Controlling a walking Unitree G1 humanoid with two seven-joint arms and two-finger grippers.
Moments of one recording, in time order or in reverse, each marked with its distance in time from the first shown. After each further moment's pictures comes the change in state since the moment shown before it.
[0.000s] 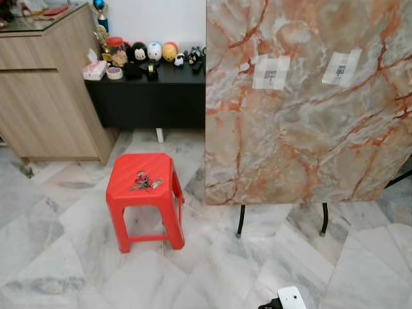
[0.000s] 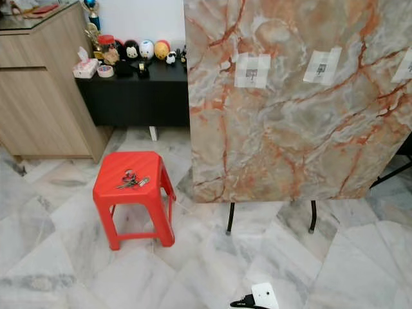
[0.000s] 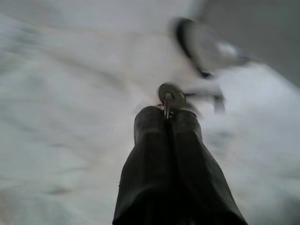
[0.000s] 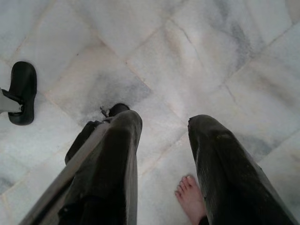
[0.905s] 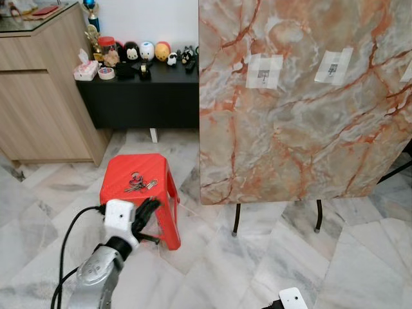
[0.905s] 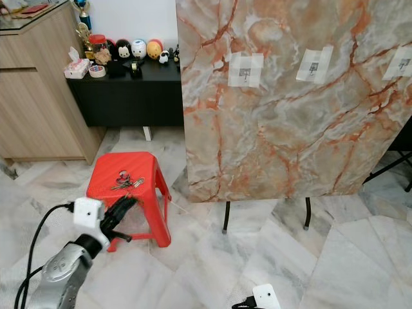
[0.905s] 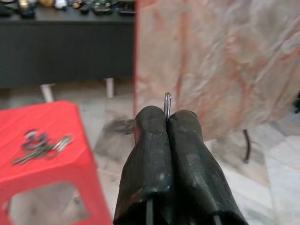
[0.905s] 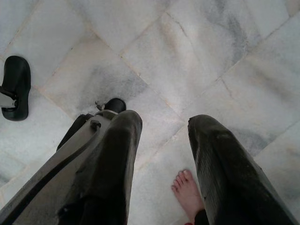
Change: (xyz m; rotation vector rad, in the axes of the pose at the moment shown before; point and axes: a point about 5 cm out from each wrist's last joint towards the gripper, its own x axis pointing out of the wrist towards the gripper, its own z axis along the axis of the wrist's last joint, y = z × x) left arm -0.110 0.033 0.203 -0.321 -1.220 -0.050; right arm 0.000 -0.003 0.000 -0.016 -0.007 0.000
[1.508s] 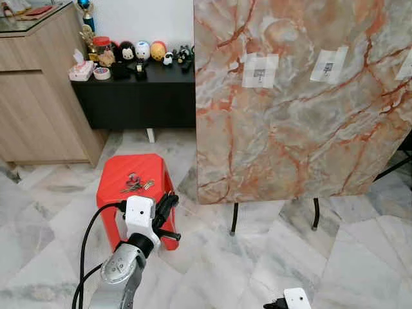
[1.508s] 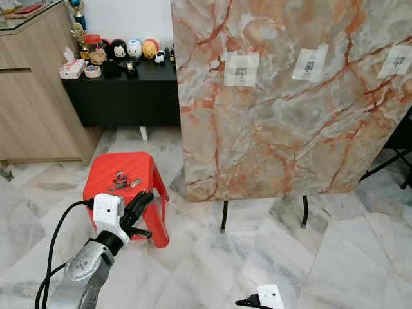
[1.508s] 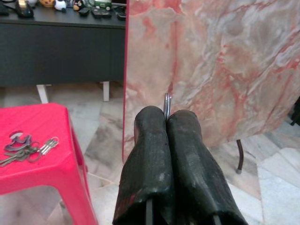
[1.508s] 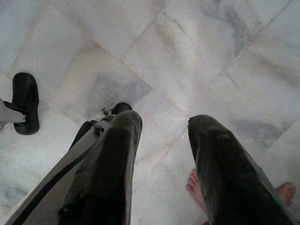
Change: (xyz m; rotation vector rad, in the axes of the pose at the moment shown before) left arm 0.004 -0.019 0.002 -0.027 -0.005 0.068; right arm 0.000 -0.001 -0.001 0.105 -0.013 0.006
